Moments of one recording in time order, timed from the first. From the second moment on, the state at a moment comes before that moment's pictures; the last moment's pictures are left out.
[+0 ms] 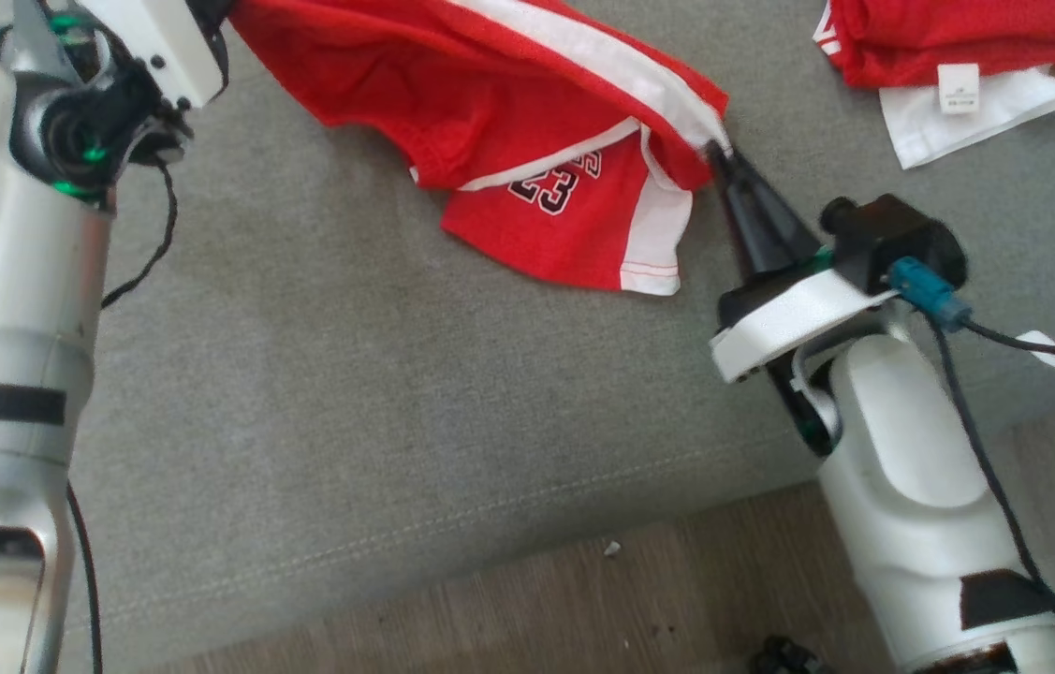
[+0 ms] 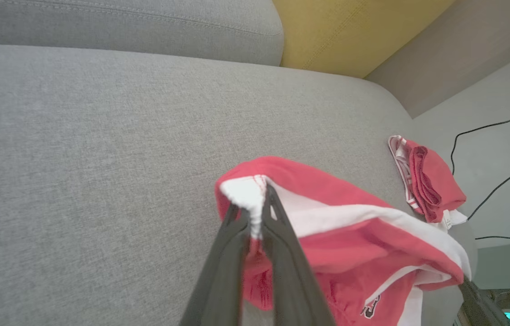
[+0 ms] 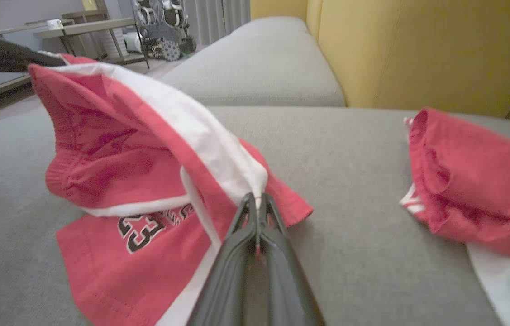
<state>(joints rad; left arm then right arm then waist) -1.05 0.25 -0.34 0.70 -0.80 -0.11 0.49 -0.60 -0.06 0.32 0.64 0.03 0.13 -0.22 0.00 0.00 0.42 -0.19</state>
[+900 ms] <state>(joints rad) -0.89 0.27 -0.37 0.40 -0.83 -0.12 0.31 -0.80 -0.29 0.25 0.41 -0.08 0.13 -0.15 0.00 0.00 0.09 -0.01</state>
